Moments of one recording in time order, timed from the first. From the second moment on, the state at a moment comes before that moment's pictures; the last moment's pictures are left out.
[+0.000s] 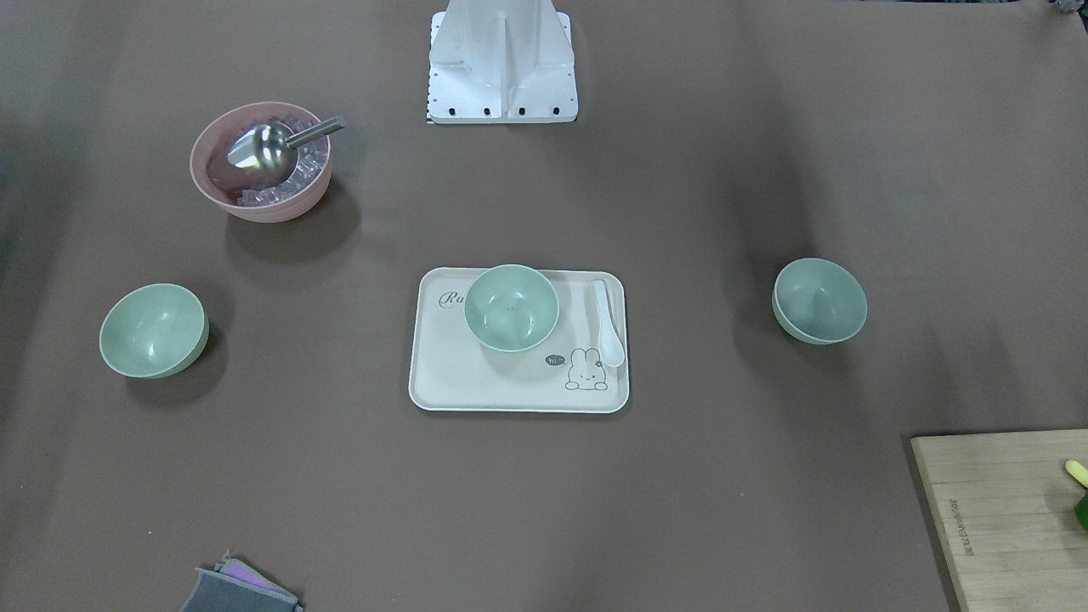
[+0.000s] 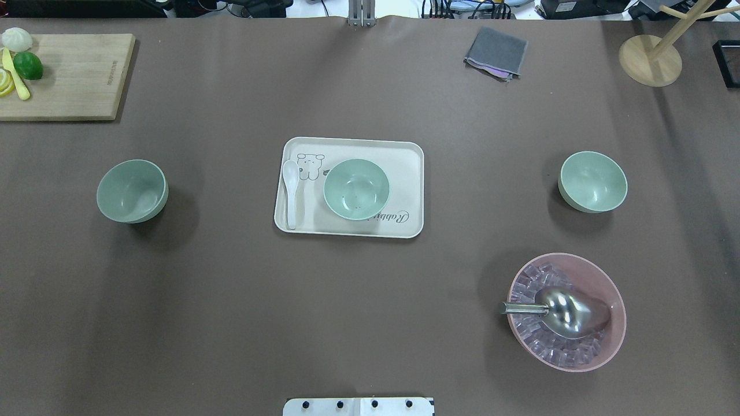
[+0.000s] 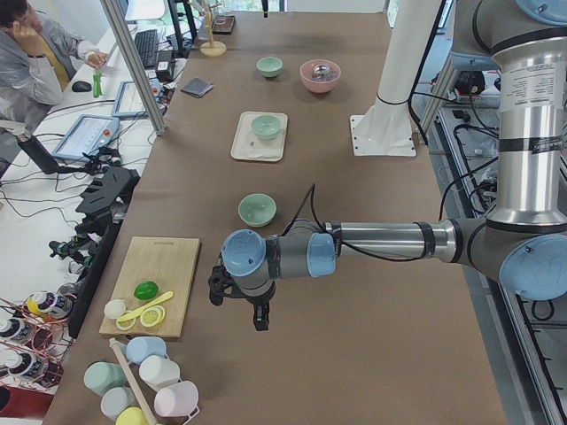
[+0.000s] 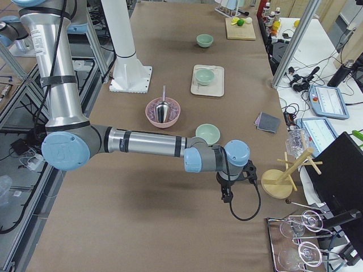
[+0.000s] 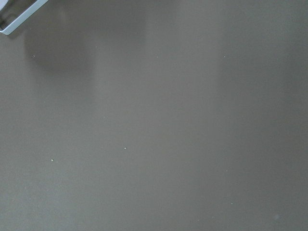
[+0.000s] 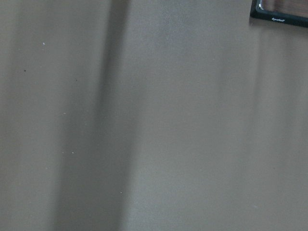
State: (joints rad) left arm -1.60 -1.50 -1.64 -1.48 -2.41 0.05; right arm 1.51 -1.42 1.35 -1.42 2.35 -0.07
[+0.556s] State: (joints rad) left arm -1.60 -1.50 -1.69 -1.50 -2.43 0.05; right arm 1.51 -1.42 1.35 -1.42 2.35 -0.07
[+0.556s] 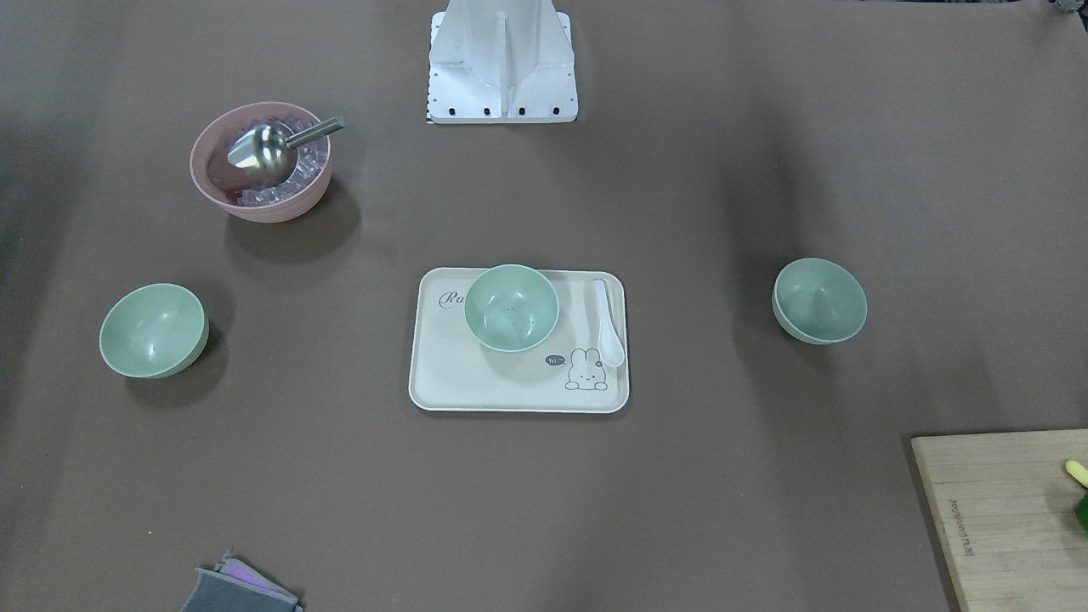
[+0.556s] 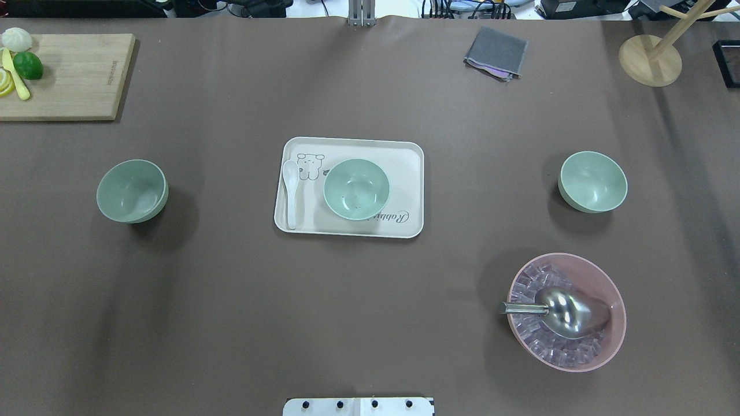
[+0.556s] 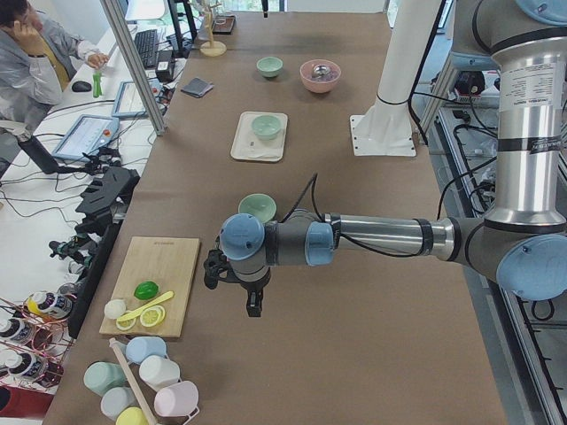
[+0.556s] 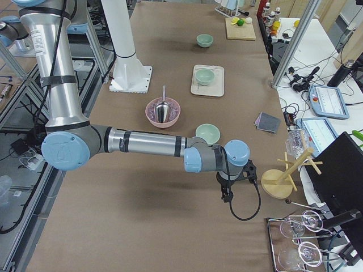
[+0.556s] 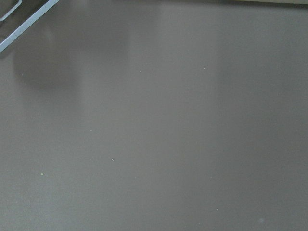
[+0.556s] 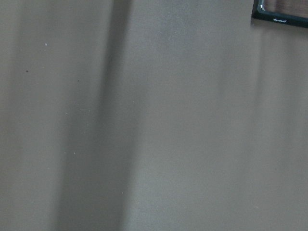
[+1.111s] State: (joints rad) left arm -1.59 -1.47 -1.72 -1.62 -2.43 0.06; right arm 1.51 -1.42 1.36 -1.42 2.35 -0.07
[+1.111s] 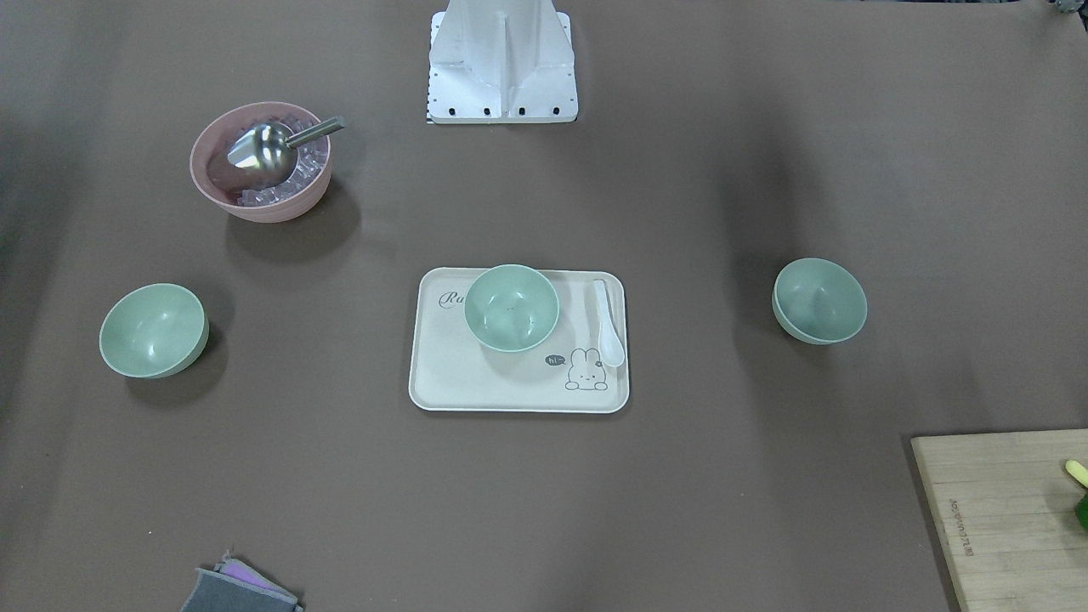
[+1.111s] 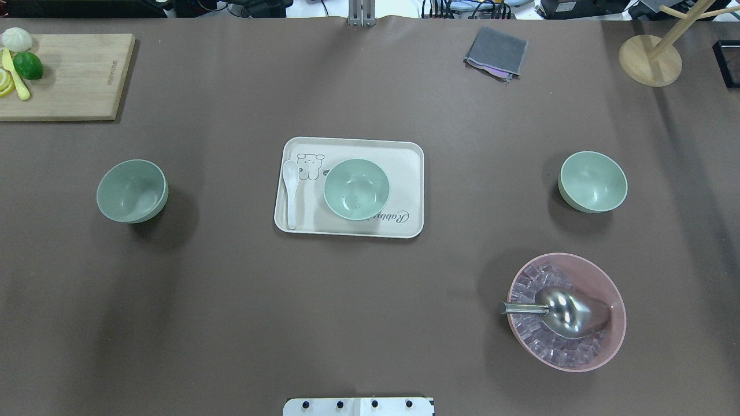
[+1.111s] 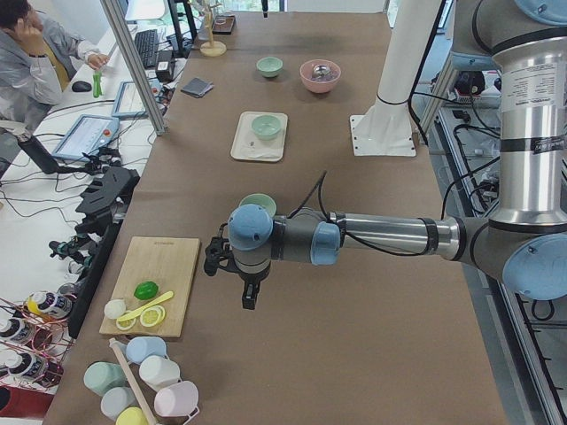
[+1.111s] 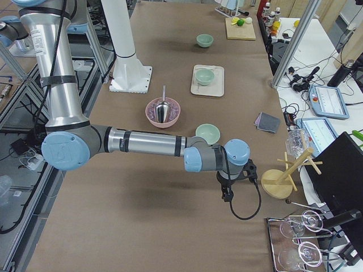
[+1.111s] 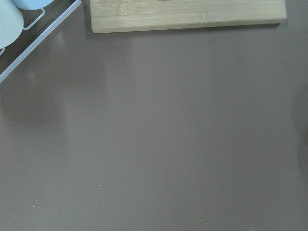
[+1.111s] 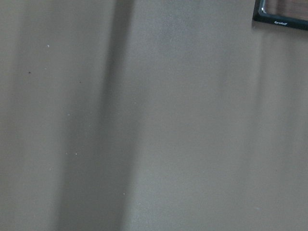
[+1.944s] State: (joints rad) left arm -1.59 -1.46 -1.73 -1.67 -2.51 0.05; right arm 1.51 -1.43 1.35 -1.39 2.36 -0.08
